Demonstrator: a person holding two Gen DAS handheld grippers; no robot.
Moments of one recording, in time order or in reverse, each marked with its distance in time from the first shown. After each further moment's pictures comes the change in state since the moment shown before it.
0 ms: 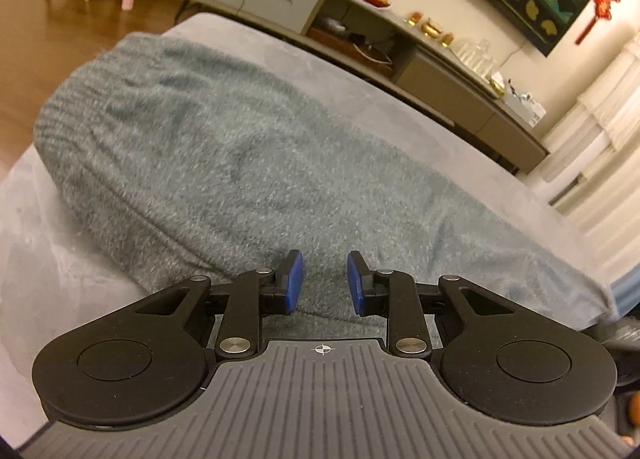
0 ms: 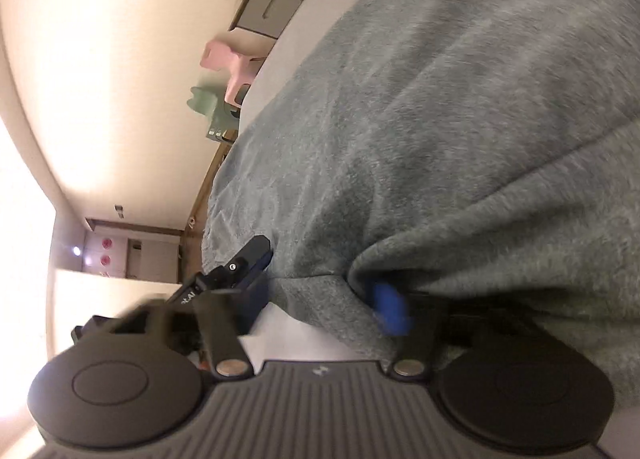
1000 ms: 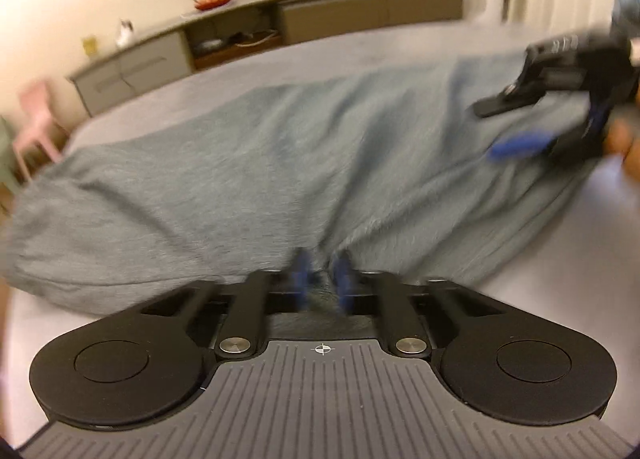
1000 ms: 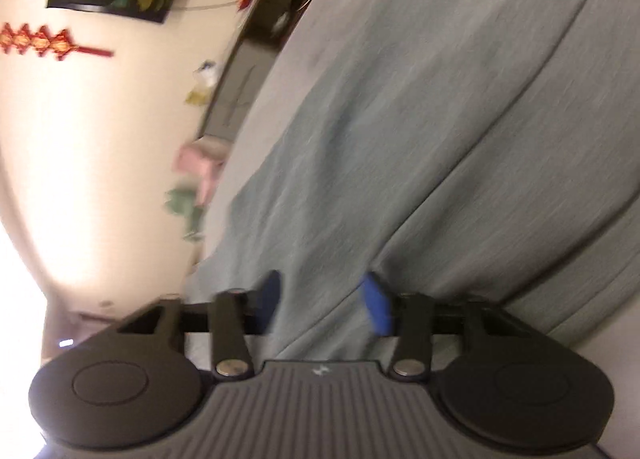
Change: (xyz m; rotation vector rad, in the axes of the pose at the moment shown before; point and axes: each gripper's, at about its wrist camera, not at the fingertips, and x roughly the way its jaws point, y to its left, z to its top) left arm -0.044 -0.152 -0.152 0.777 0.013 0.121; right arm -0.150 -0.071 0.000 0.156 -0.307 -0.103
